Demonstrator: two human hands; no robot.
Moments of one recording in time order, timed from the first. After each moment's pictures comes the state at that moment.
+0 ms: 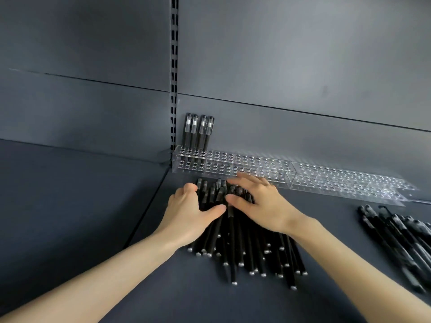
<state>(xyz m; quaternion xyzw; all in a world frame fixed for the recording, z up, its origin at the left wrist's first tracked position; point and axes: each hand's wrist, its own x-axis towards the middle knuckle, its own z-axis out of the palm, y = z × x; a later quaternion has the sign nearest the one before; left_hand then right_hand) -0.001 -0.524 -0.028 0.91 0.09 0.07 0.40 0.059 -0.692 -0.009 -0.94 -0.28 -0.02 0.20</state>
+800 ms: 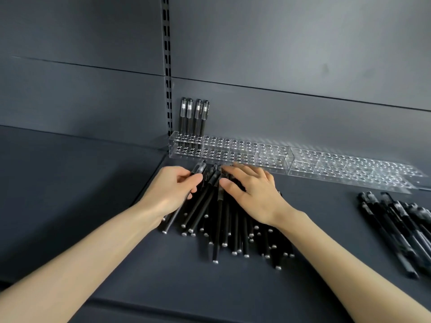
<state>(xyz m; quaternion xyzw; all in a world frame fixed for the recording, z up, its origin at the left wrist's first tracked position) -0.003 -0.519 -0.021 0.83 0.09 0.11 0.54 0.050 -0.698 -0.020 -0.93 -0.29 -0.05 0.21</state>
